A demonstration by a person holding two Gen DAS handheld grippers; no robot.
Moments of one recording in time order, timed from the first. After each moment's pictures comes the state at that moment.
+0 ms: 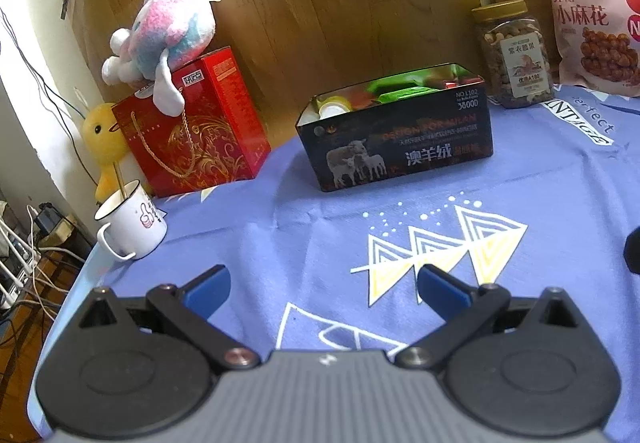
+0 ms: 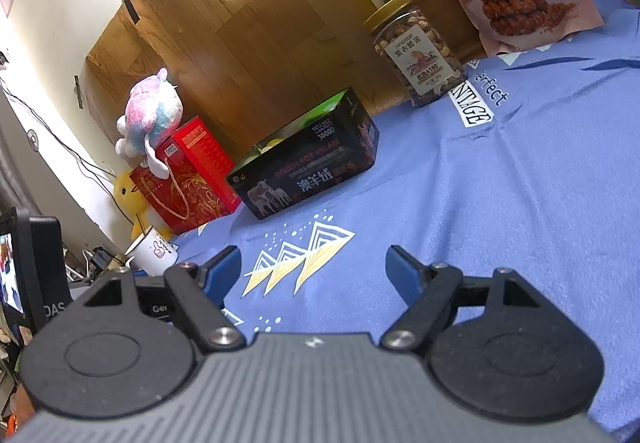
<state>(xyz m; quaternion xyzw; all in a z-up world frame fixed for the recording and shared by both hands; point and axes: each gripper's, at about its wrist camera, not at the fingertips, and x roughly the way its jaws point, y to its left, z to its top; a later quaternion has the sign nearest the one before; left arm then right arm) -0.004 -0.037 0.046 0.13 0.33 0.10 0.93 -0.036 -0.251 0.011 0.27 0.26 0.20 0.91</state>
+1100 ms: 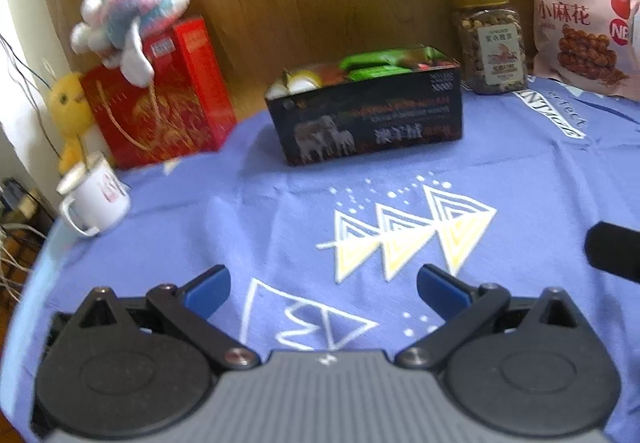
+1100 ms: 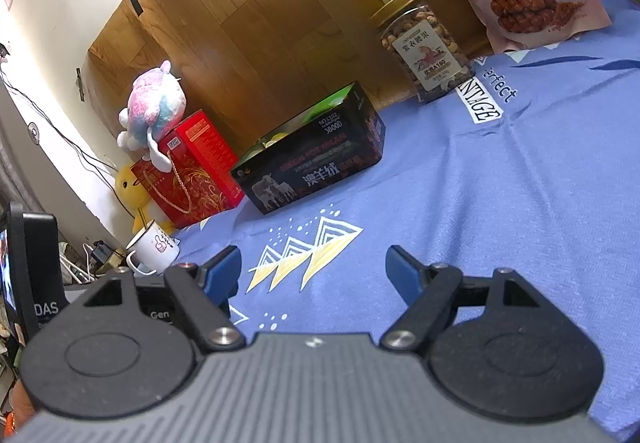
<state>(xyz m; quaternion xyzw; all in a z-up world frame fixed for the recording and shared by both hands) -0.002 -0.028 0.043 0.09 0.37 0.04 0.92 -0.033 -0.245 0.012 0.27 0.26 0.21 0.90</state>
